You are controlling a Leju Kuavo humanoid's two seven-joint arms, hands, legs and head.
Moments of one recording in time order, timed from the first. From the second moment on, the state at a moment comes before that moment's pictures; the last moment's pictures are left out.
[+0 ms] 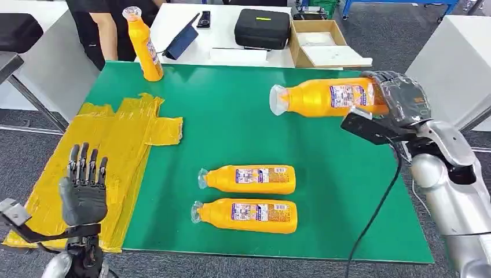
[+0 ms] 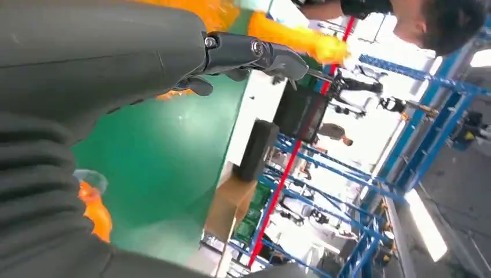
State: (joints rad) left arm 0.09 0.11 -0.01 -1.68 0.57 0.02 -0.48; right arm -0.65 -0.41 0.39 -1.30 0.85 0.14 -0.09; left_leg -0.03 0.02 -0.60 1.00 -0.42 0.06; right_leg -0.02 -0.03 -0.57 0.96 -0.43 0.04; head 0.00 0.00
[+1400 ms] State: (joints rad) left arm -0.10 -0.03 -0.35 -1.61 0.61 0.16 -0.42; right arm -0.56 0.09 0.55 -1.19 0.81 0.06 0.00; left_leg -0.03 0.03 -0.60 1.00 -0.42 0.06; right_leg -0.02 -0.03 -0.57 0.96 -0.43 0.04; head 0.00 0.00
